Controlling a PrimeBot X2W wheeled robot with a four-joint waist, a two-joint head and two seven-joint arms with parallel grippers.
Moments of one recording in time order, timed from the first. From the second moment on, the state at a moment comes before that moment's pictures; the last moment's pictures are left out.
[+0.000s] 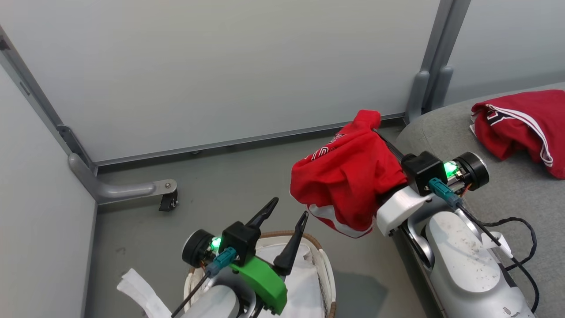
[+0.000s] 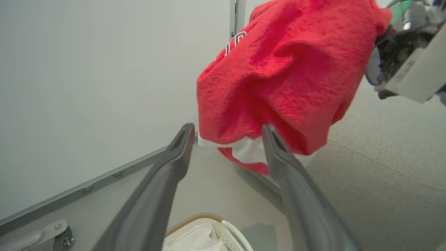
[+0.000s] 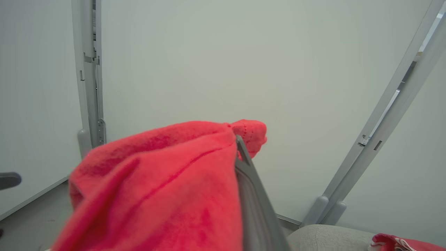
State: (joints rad) left arm -0.36 0.11 -0.77 0.44 -0.46 -0.07 -0.26; right arm -0.47 -0.05 0.22 0.44 -0.05 0.13 -0.26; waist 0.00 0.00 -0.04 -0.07
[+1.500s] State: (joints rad) left arm -0.26 0.06 -0.54 0.40 -0.22 -0.12 -0.26; right arm -0.47 -0.10 0.12 0.41 -0.05 0.13 -0.26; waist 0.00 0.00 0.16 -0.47
